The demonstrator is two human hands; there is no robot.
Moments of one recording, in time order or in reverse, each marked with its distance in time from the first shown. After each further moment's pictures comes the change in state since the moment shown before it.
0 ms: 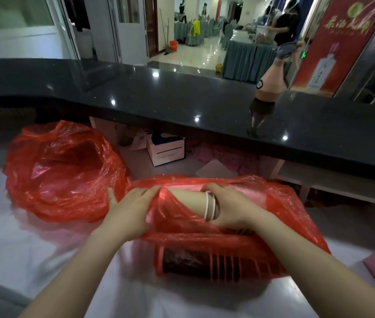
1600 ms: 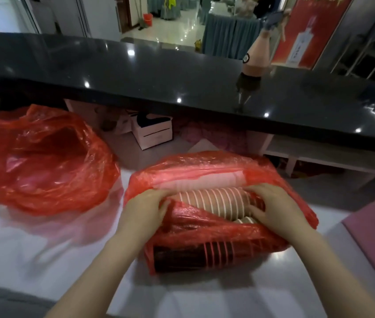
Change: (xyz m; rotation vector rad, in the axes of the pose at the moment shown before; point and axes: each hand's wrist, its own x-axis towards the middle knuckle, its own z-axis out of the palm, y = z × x) left_hand -0.021 0.035 0.024 -0.353 0.282 0.164; right_hand -0.096 0.048 0.015 -0.079 0.339 0.210
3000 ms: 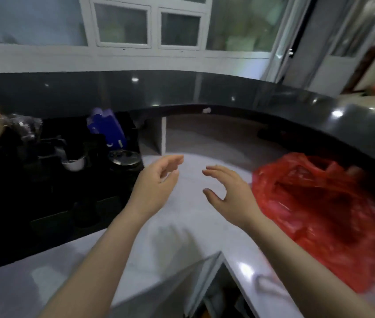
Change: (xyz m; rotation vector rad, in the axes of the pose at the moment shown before) left_hand -0.228 -0.284 -0.302 -0.420 0.798 -0.561; right_hand 0.086 -0.593 0.133 0.509 -0.125 -1.031
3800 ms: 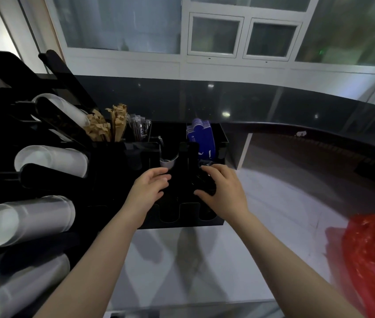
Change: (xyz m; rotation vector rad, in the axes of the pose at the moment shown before) left_hand -0.043 -0.047 -0.156 -0.218 0.412 -0.483; right_hand 0.093 -0.113 0.129 0.061 -0.082 -0.228
